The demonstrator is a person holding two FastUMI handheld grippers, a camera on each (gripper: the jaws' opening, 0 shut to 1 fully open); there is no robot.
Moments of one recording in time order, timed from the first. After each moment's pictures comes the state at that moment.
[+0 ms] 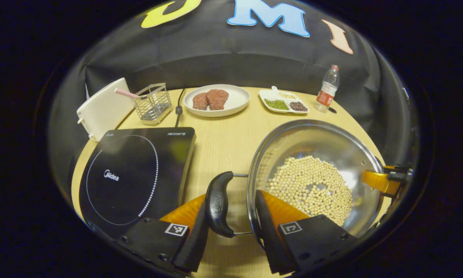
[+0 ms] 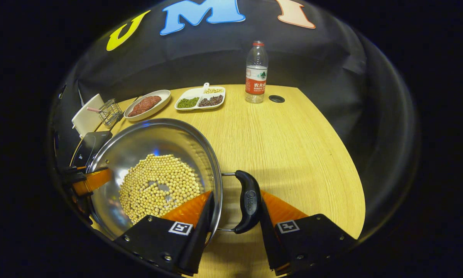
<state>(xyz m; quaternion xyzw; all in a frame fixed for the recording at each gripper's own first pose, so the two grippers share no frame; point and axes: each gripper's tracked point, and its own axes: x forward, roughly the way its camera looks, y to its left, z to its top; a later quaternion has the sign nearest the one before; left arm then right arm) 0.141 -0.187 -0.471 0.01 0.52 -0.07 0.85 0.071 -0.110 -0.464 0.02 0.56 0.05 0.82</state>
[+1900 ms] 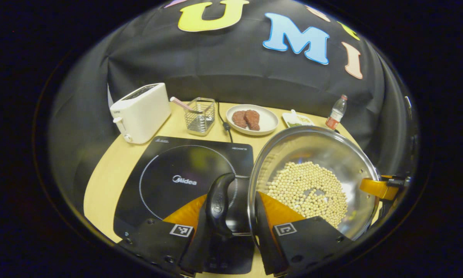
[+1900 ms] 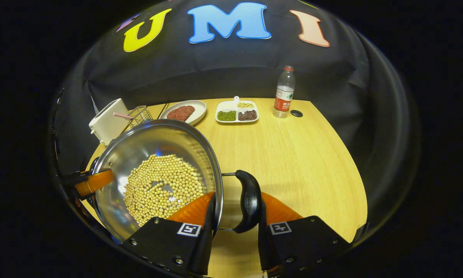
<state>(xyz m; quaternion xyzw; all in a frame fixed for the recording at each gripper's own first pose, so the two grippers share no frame) 0.129 -0.047 -0.376 -0.01 0.48 -0.04 0.88 0.048 0.013 -0.373 0.02 0.53 0.06 0.84</state>
